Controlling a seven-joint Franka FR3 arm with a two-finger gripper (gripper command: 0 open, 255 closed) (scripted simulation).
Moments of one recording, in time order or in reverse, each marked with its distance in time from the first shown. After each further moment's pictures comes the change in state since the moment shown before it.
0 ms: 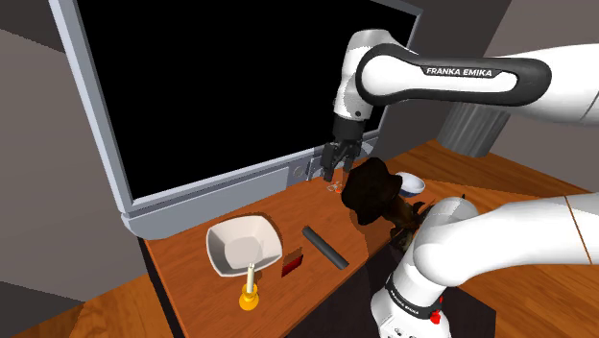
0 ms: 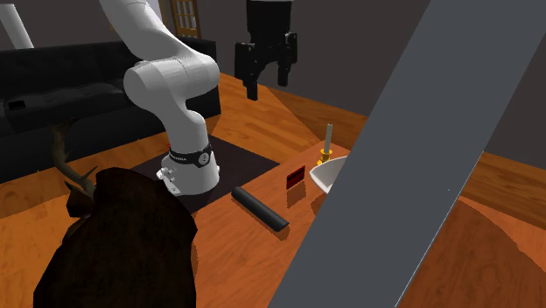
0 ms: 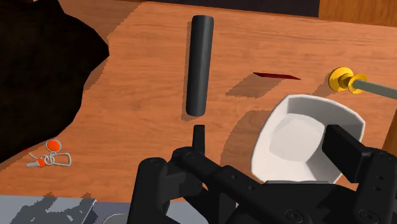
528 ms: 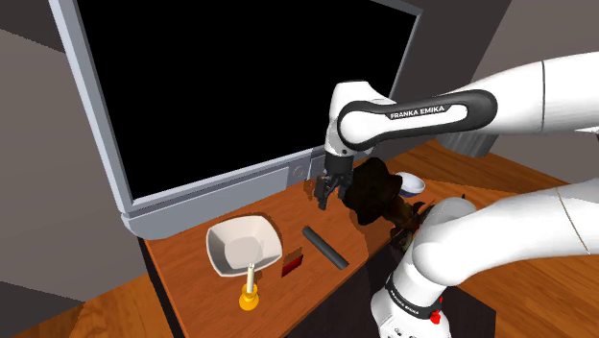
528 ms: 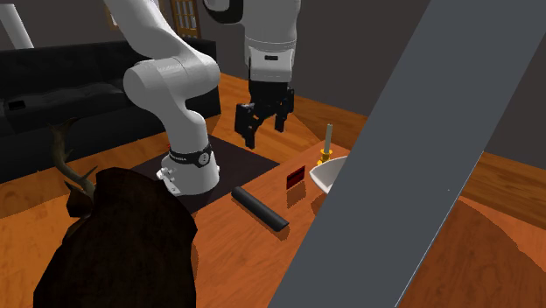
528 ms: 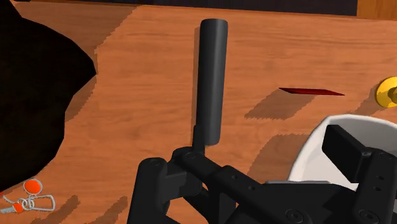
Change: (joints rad) arm -0.020 0.099 -0.004 -0.199 -0.006 0.239 -0.003
